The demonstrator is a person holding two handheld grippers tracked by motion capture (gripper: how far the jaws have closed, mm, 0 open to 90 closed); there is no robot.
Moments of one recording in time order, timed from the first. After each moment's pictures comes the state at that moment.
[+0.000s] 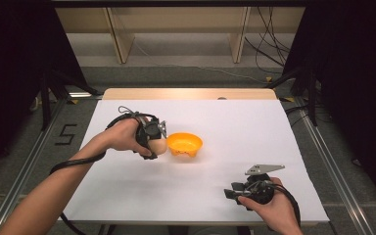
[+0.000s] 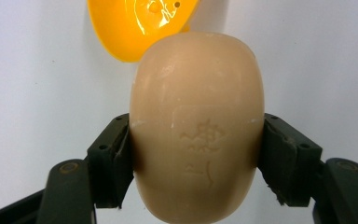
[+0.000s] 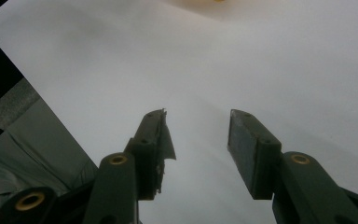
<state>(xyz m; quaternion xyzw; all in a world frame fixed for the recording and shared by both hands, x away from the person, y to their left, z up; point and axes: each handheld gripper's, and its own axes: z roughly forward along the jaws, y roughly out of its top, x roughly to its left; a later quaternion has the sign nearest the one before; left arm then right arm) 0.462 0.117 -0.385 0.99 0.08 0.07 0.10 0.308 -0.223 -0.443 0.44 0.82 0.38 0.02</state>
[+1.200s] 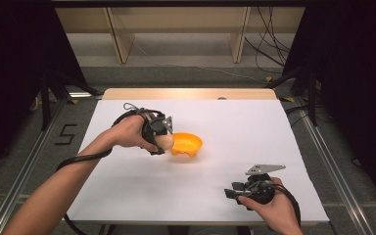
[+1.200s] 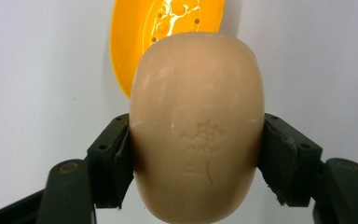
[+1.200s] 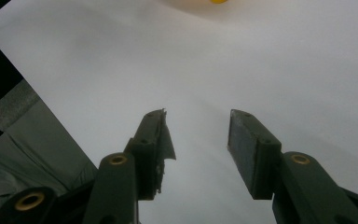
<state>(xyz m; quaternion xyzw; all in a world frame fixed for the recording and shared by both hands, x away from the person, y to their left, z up) 0.470 0.102 -0.380 0.99 0.06 0.09 0.13 0.308 -0.224 -0.443 0.44 0.81 0.38 0.02</state>
